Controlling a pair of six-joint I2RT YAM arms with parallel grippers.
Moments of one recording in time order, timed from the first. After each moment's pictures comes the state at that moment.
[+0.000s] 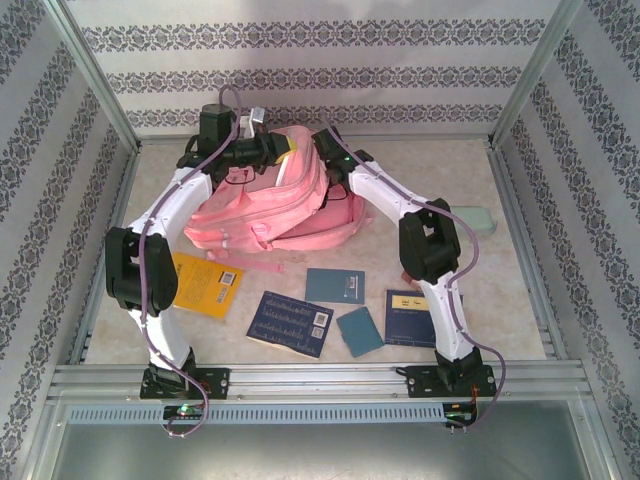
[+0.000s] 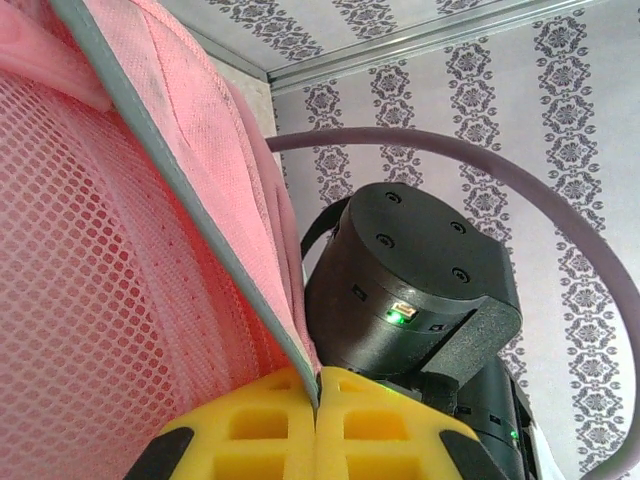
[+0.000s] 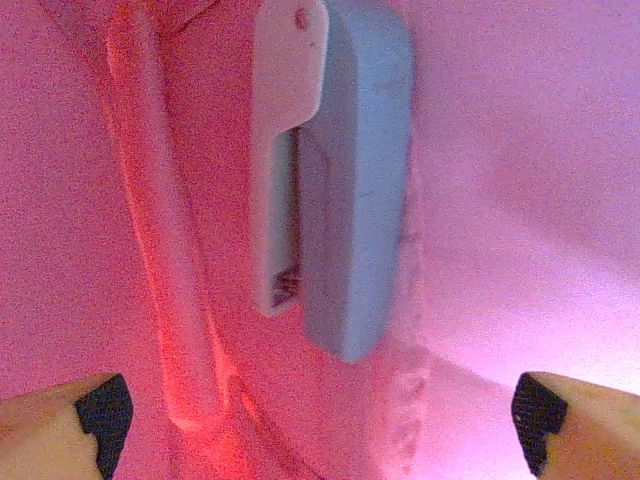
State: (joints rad) left arm -0.17 1.82 1.58 -0.15 0.89 -0.95; right arm 0.51 2.27 2.00 -0.62 -0.49 1.03
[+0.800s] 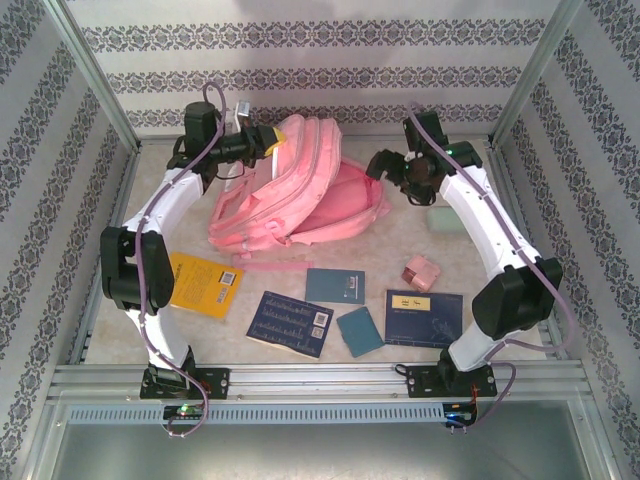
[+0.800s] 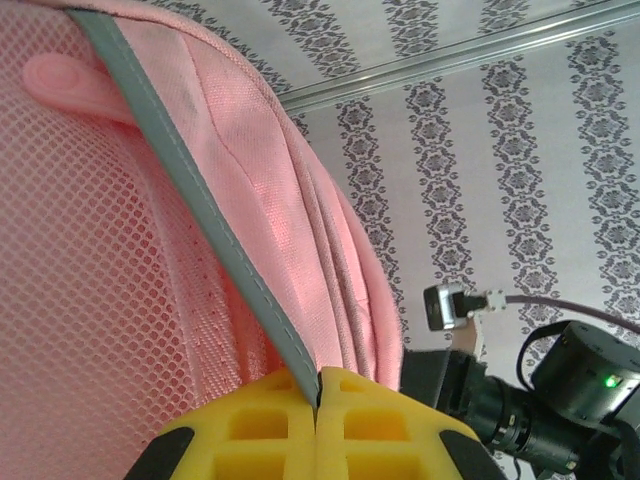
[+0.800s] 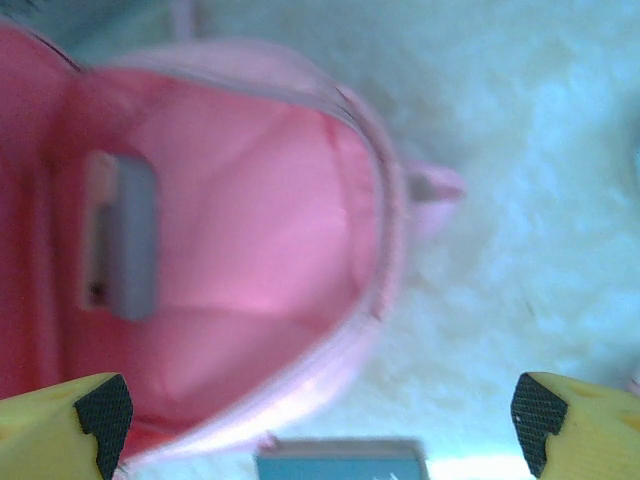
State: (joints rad) left arm -0.11 1.82 1.55 -0.01 0.94 -1.03; right arm 0.27 1.64 1.66 -1.05 -0.08 0.68
